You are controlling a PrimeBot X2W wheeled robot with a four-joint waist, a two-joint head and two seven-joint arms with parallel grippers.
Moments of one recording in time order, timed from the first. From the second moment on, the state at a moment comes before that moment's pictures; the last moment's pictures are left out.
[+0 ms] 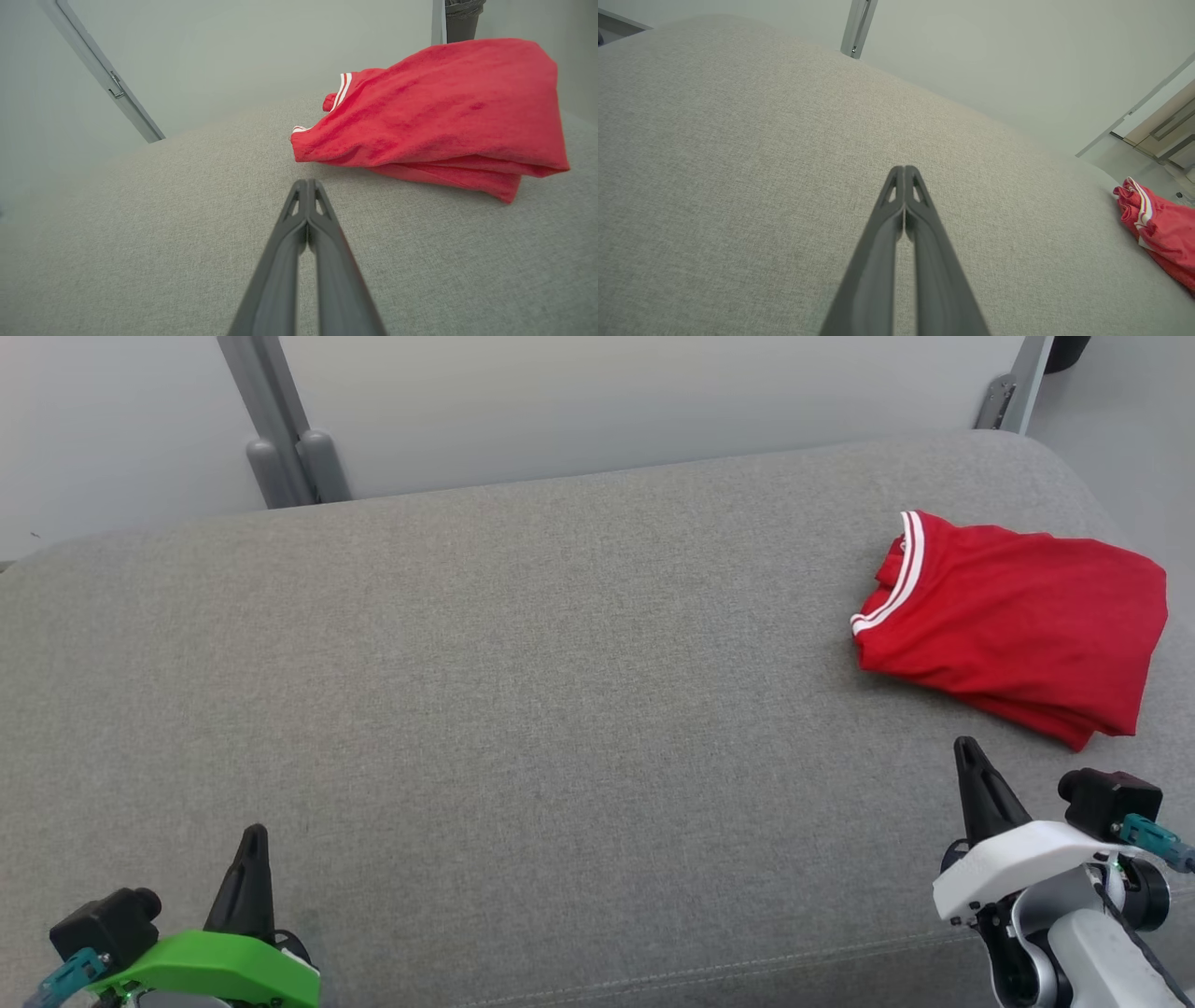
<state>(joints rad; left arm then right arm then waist) 0.05 0.22 -0.23 0.15 -0.82 0.04 -0.21 -0.04 -0.22 0.27 0.29 0.53 -0.09 -0.20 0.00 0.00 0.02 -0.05</state>
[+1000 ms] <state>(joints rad) 0.04 0.17 -0.13 0.19 -1.11 -0.01 -0.10 -0.04 -0.16 0.13 0.29 0.90 -0.02 -0.09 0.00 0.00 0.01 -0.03</state>
